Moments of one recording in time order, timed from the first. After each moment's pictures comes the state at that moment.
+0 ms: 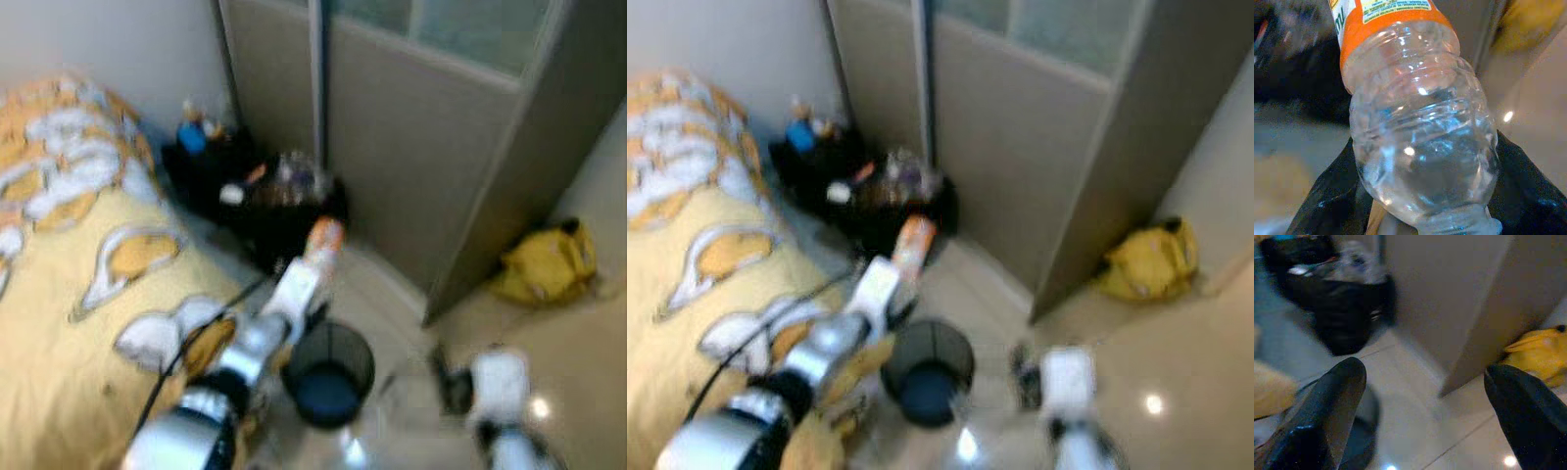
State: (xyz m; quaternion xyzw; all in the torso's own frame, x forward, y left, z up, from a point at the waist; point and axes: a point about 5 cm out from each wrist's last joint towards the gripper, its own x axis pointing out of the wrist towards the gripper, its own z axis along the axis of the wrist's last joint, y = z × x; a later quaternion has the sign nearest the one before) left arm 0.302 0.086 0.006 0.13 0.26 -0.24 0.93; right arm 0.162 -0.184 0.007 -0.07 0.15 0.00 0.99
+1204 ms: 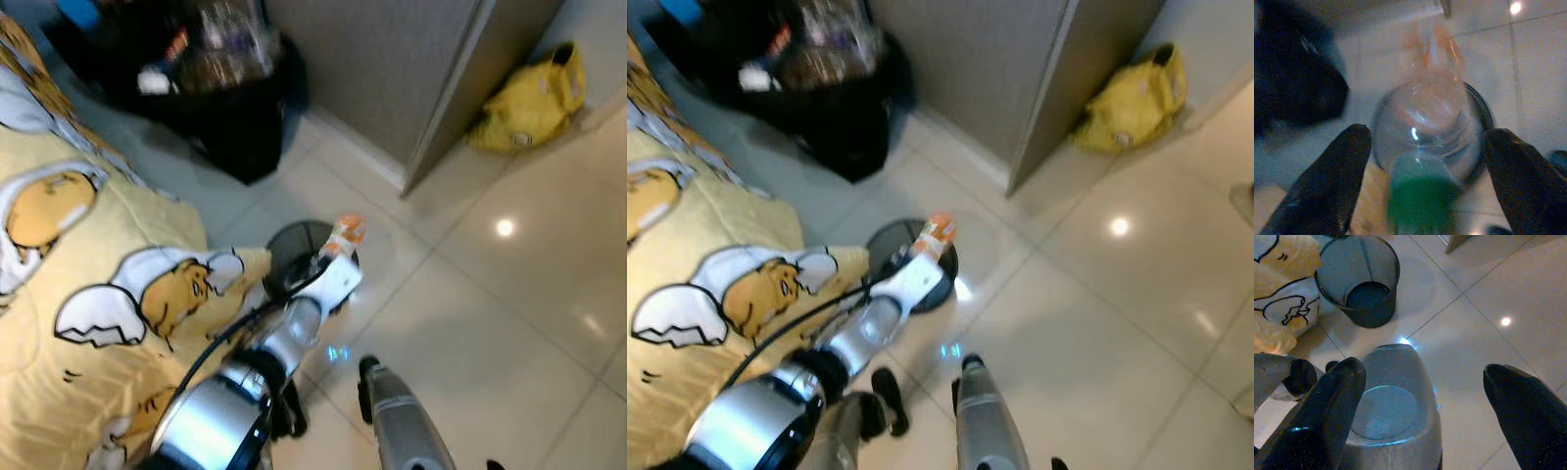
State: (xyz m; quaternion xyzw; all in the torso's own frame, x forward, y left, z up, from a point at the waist) left arm 0.327 0.030 0.048 0.37 0.11 -0.20 0.90; right arm 0.024 -0.122 0.089 -0.07 0.22 0.01 0.97
